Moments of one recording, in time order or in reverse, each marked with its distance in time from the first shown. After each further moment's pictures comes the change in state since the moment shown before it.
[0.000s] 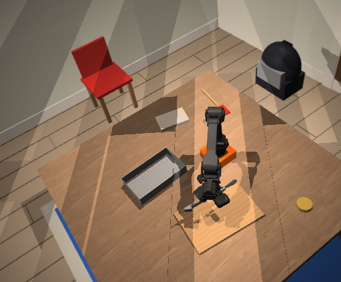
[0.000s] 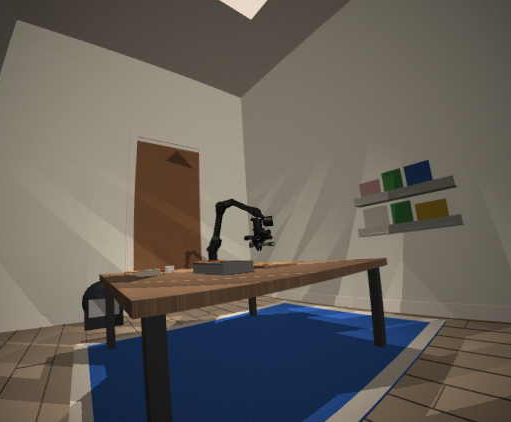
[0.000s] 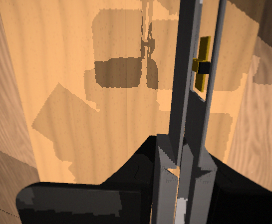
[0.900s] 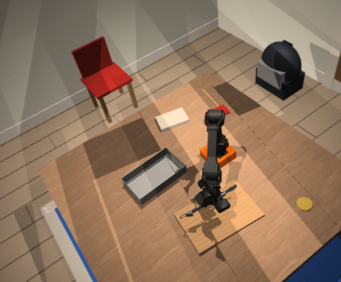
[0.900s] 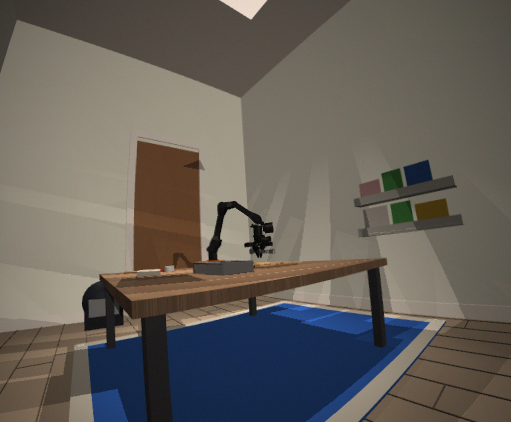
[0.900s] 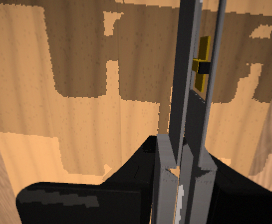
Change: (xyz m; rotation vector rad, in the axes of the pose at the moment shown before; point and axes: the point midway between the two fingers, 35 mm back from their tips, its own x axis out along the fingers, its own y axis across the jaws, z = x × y) arm 0.044 -0.001 -0.001 0.000 0.000 0.000
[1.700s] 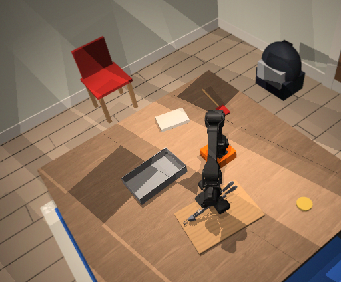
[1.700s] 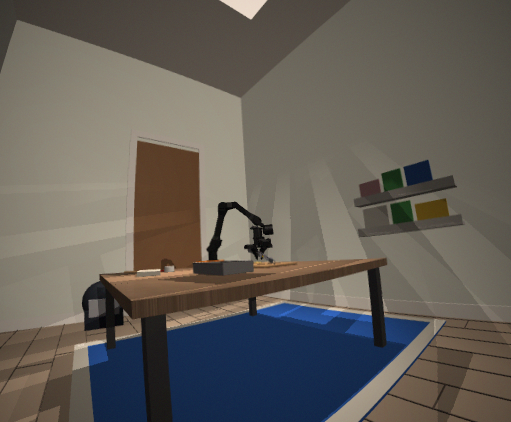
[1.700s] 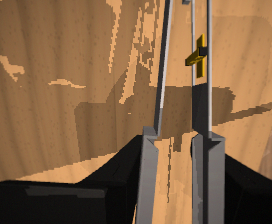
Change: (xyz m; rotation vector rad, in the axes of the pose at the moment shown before) arm 0.013 -0.002 -0.002 0.000 0.002 -0.002
